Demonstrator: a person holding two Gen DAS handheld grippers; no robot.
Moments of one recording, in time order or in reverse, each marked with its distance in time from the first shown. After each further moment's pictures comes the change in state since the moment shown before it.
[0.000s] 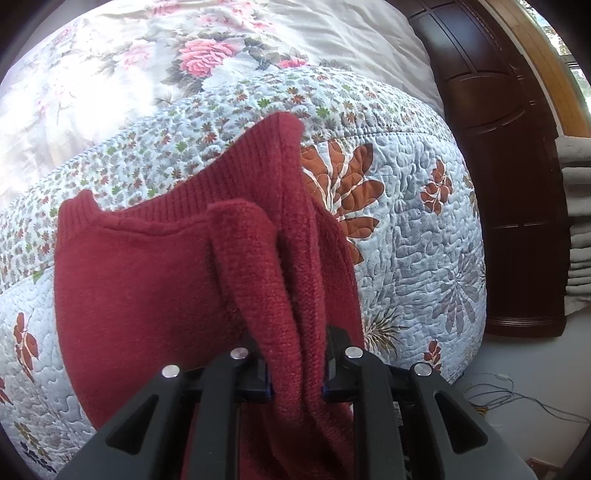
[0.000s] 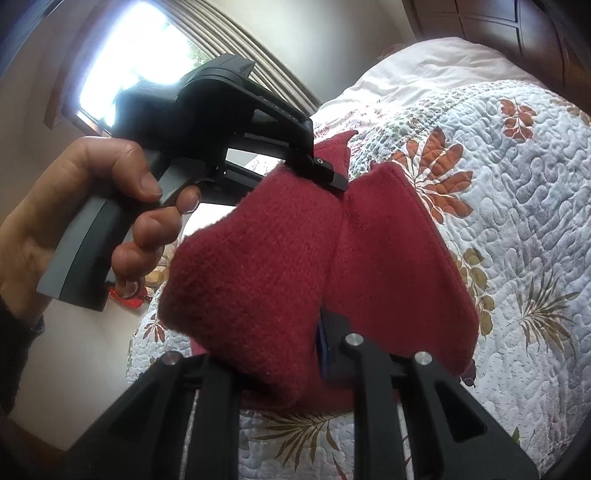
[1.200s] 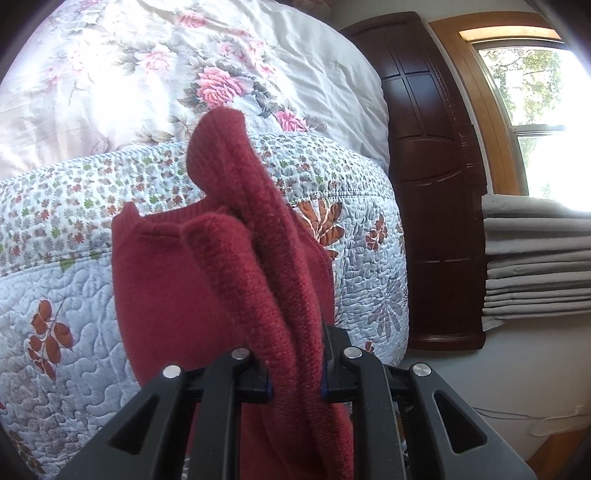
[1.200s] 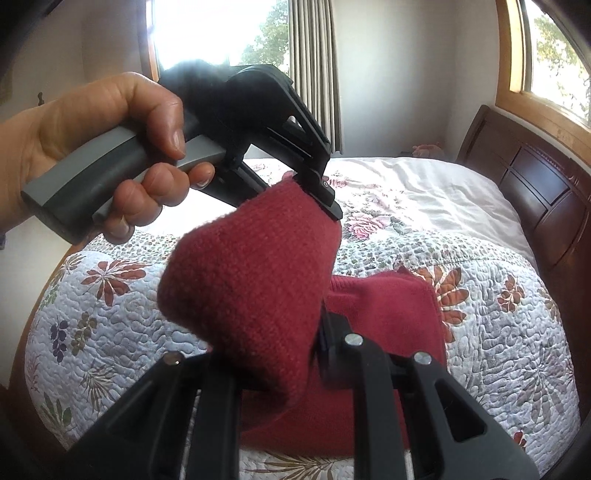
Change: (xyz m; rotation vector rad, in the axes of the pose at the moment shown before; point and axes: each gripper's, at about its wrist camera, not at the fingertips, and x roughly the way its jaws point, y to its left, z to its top) left arm -0.098 0.107 -0.016 -0.084 -0.095 -0.319; right arm 0.004 0.147 -0.007 -0.558 -0.082 -0.303
